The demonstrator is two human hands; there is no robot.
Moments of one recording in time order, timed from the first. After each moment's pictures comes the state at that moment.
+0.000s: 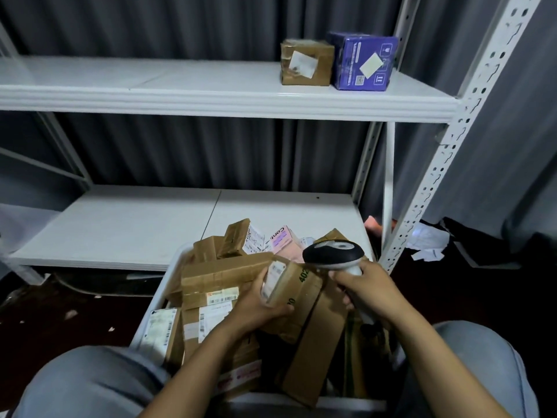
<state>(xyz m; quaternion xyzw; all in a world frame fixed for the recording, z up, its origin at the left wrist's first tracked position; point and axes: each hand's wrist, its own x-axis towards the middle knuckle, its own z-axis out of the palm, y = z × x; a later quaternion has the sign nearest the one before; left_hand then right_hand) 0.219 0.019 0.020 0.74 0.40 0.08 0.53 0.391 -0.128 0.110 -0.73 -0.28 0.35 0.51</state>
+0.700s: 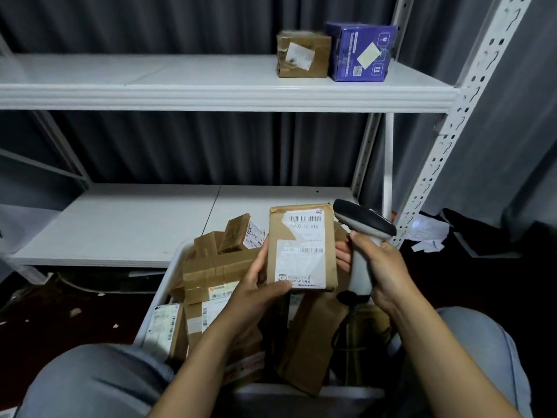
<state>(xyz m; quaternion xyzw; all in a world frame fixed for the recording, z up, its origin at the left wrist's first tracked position) 0.203 -0.010 0.072 0.57 0.25 0.22 0.75 0.387 -0.119 0.124 -0.55 -0.10 0.37 0.74</state>
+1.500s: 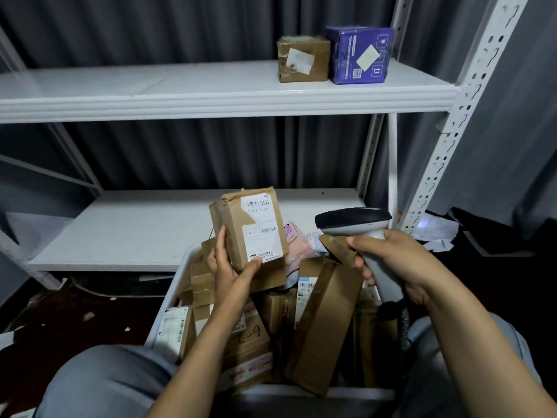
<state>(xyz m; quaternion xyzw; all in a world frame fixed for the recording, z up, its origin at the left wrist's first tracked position) 0.199 0.014 0.072 0.62 0.40 0.43 0.51 0.389 -0.144 0.176 -0.68 -0.27 0.40 0.55</state>
